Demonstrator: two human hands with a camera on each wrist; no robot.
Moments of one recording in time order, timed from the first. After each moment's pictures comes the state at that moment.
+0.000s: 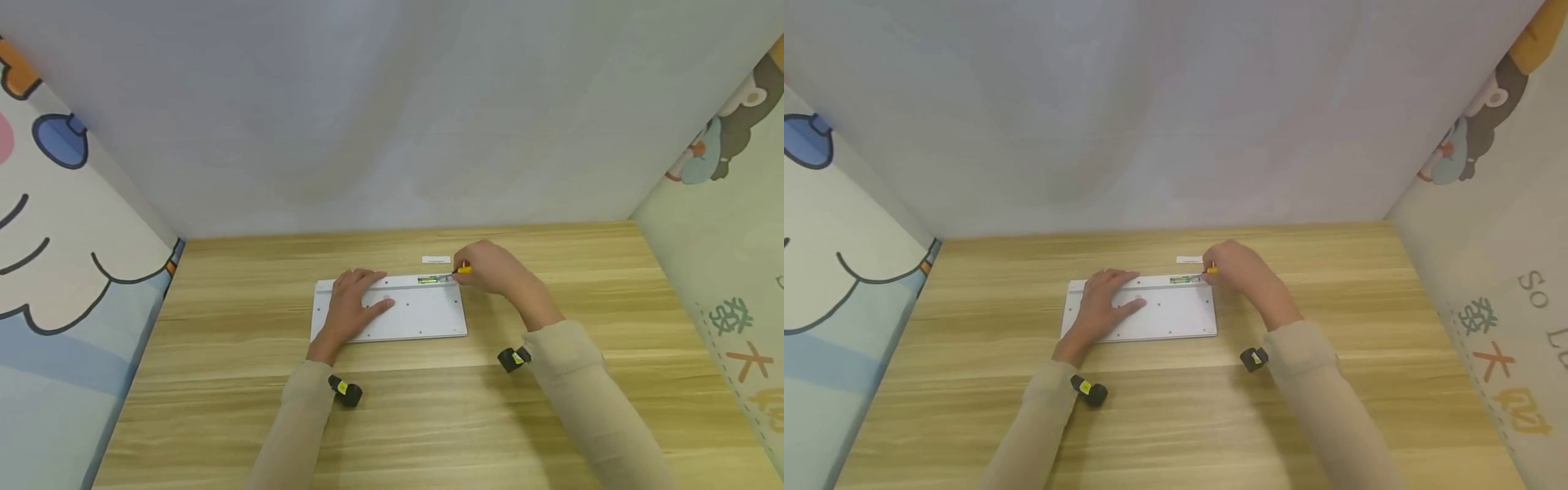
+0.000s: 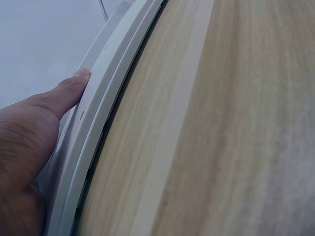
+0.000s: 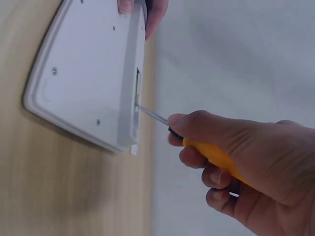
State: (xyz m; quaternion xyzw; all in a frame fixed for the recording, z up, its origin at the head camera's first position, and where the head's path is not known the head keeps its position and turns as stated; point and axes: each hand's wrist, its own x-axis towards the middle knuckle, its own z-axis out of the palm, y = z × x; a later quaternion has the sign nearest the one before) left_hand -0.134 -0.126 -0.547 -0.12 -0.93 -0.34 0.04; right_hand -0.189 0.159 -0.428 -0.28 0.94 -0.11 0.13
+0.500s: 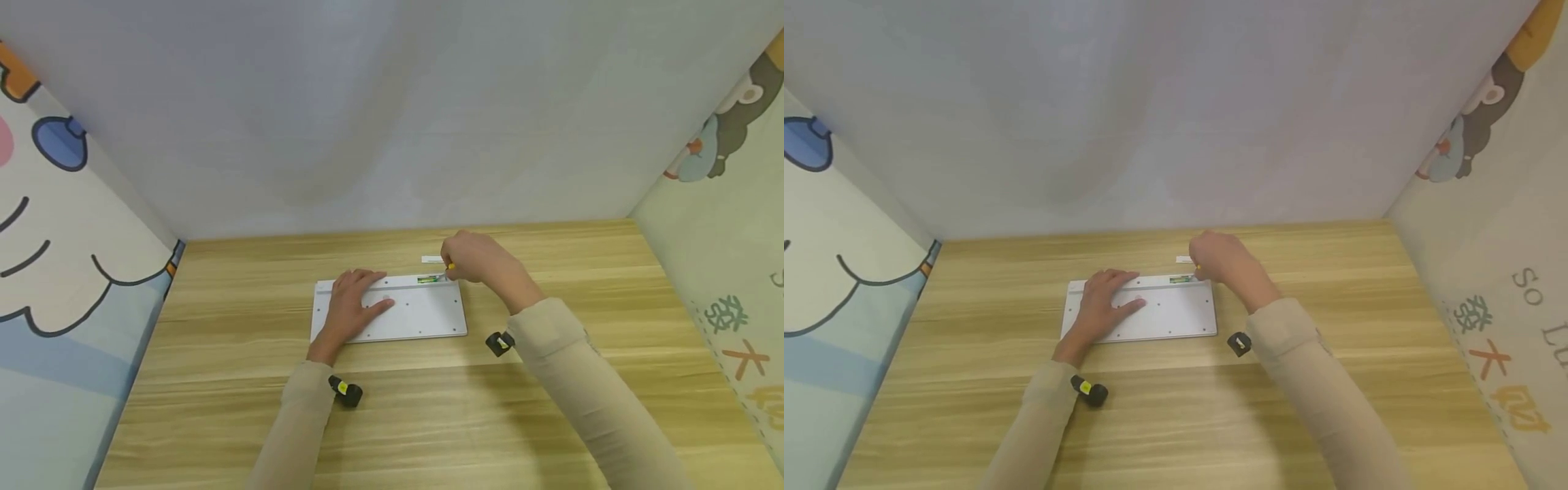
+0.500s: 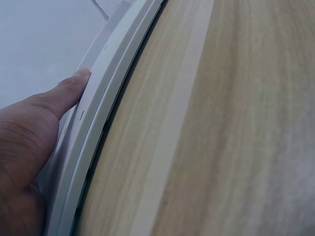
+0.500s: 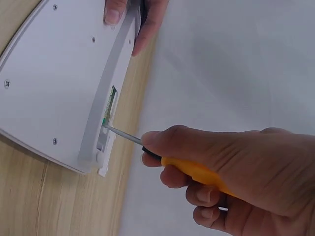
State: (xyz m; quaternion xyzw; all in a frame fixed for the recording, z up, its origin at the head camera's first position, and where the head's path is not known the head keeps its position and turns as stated) left_hand -0.133 -0.130 -0.548 -0.12 -0.93 -0.34 0.05; right_hand -0.196 0.124 -0.400 -0.30 0.94 -0.01 0.17
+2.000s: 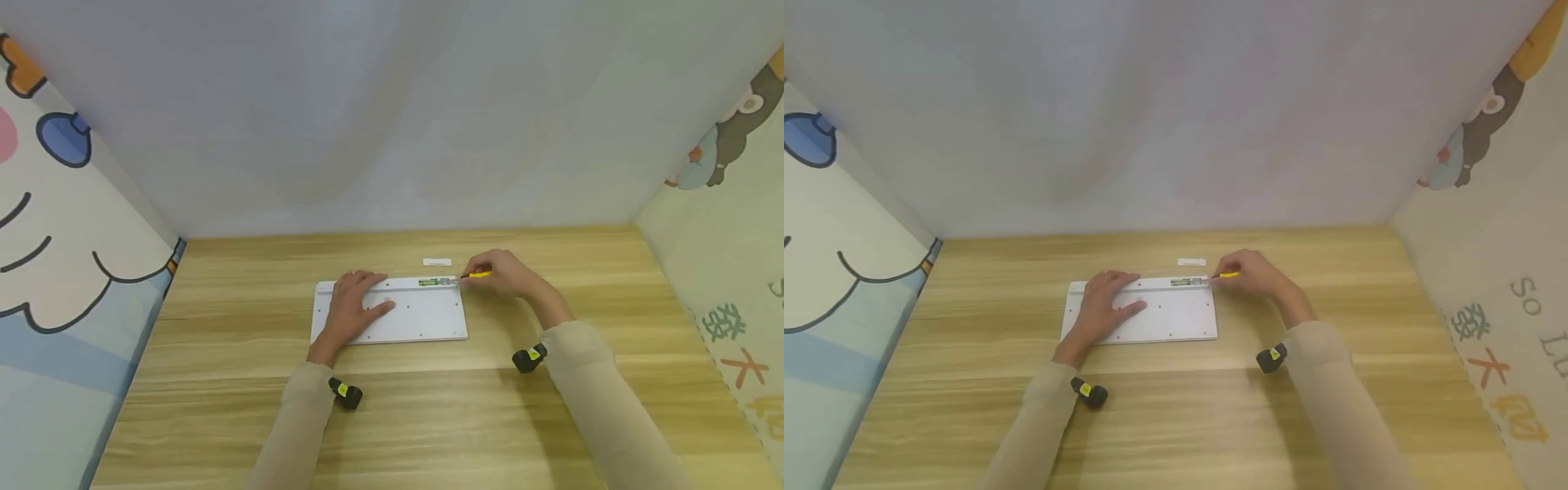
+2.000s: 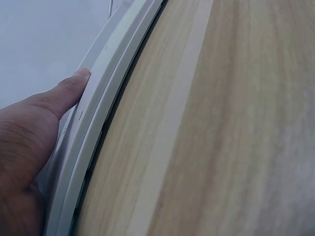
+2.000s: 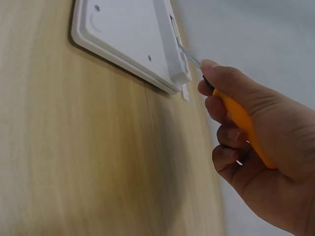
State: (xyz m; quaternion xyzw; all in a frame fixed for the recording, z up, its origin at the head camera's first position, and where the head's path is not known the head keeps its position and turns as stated) left_hand -0.136 -0.129 -0.547 -0.11 -0.93 -0.34 0.04; right_hand -0.215 0.196 -0.472 -0.26 0.90 -0.31 0.17
